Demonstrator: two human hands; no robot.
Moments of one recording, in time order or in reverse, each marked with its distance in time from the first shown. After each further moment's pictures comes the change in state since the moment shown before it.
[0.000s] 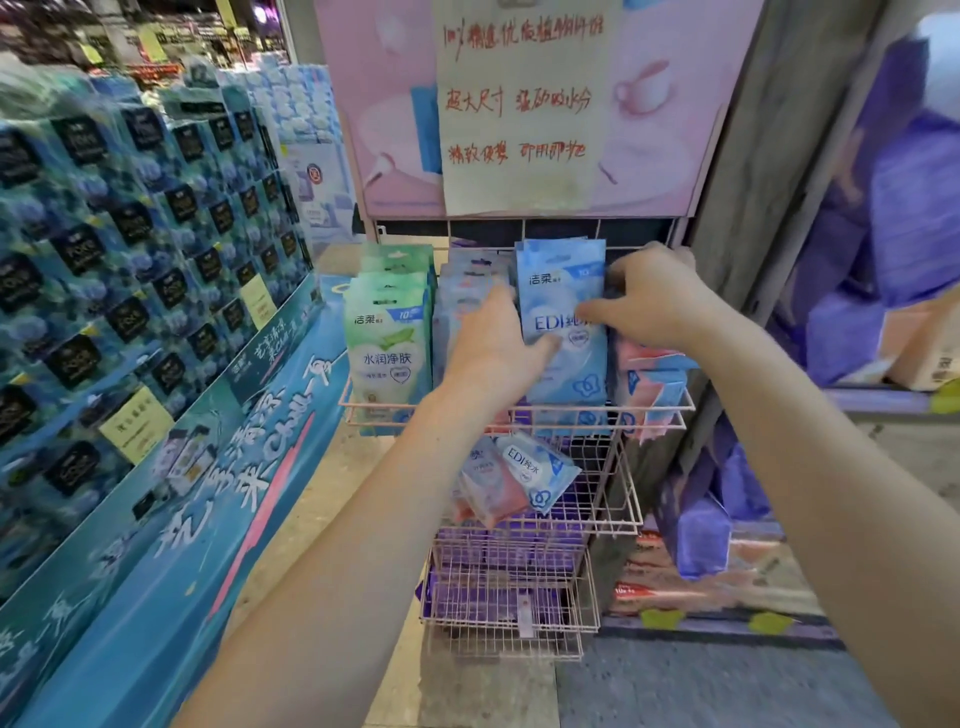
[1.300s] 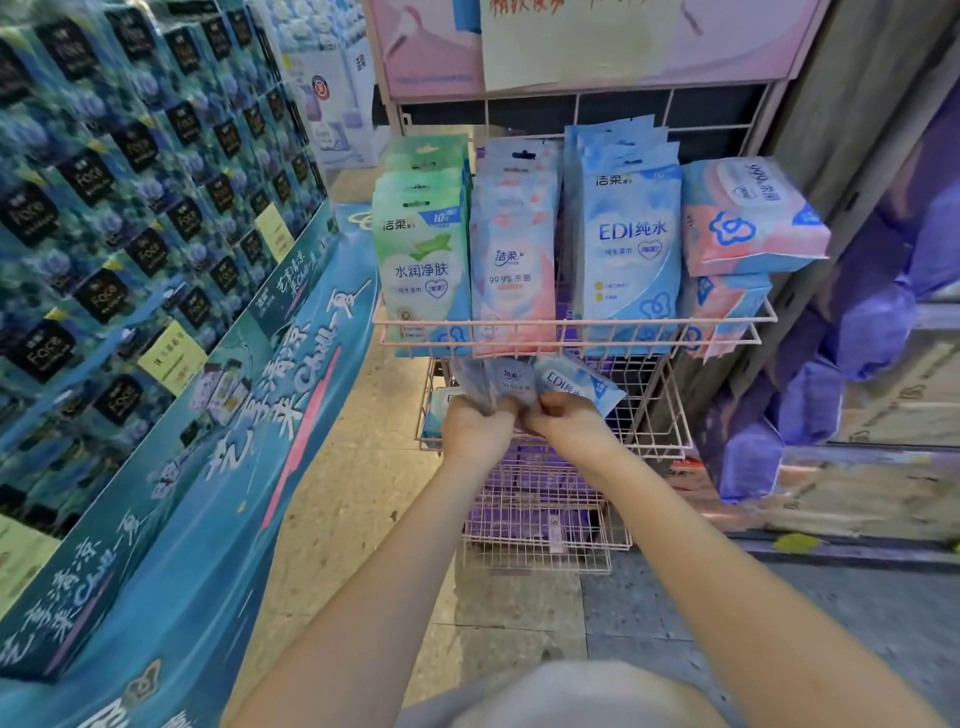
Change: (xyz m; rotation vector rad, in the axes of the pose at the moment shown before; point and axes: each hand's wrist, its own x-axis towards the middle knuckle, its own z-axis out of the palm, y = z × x) left_hand -0.076 -0.165 0.069 -0.303 0.050 -0.670; right_hand -0.100 -0.043 0.244 1.022 -0.396 0.410
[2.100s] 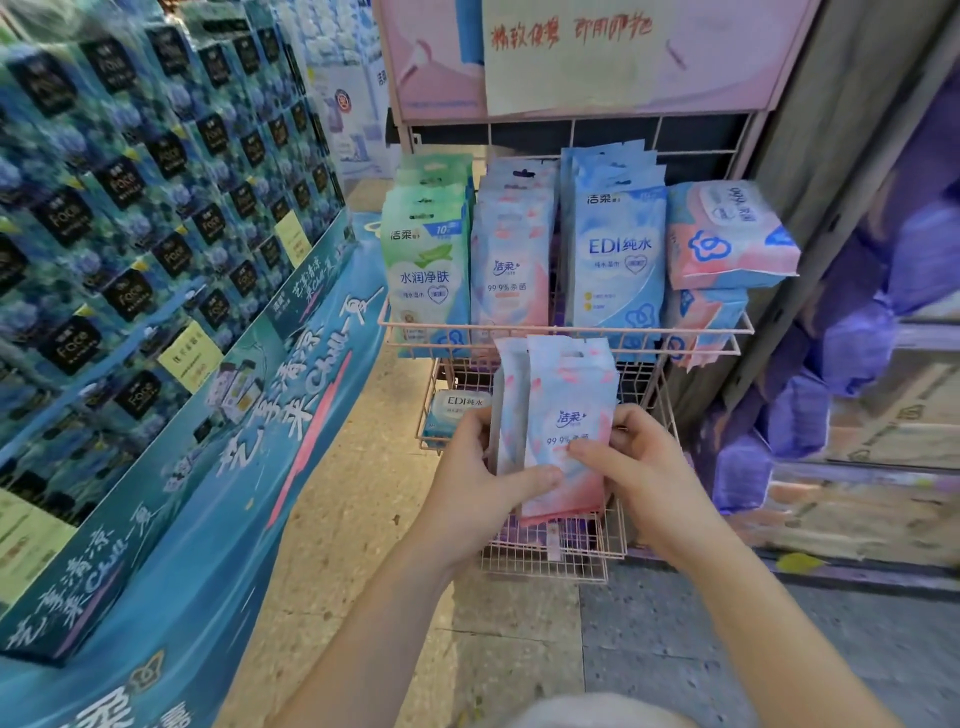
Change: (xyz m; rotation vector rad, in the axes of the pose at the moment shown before) left_hand -0.111 0.004 -0.049 -0.218 -0.313 0.235; right_hand -0.121 -0.022 -0.057 0.507 -0.067 -0.185
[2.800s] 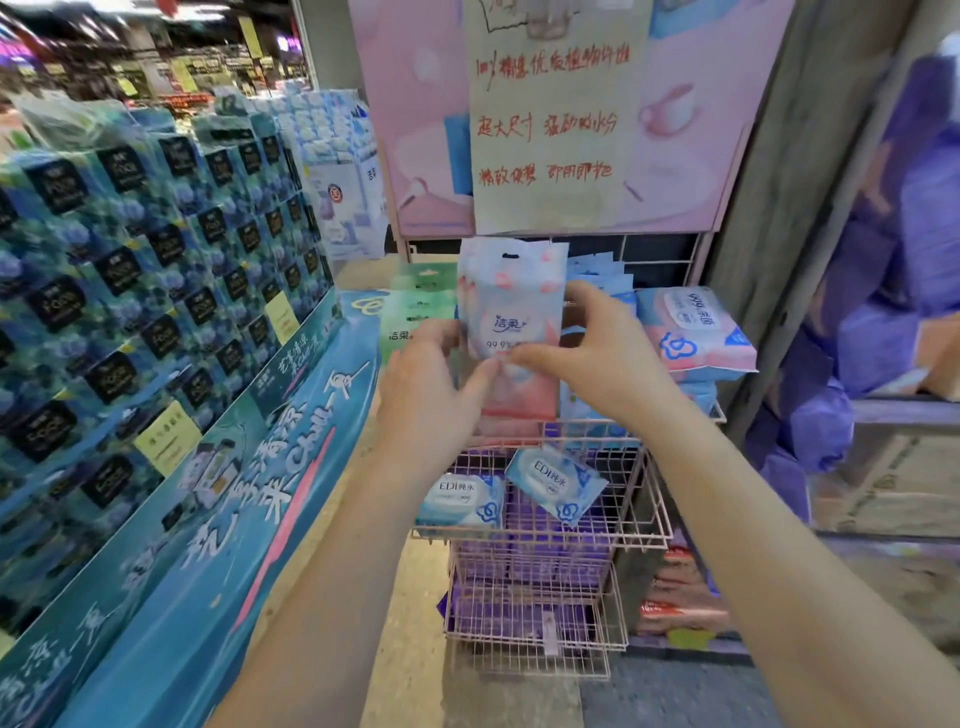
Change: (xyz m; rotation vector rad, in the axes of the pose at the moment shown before) left_hand 0.063 0.137 -0.031 0.610 0.380 0.476; right_hand 0.079 -0.153 0.061 -0.727 0.108 -0.460
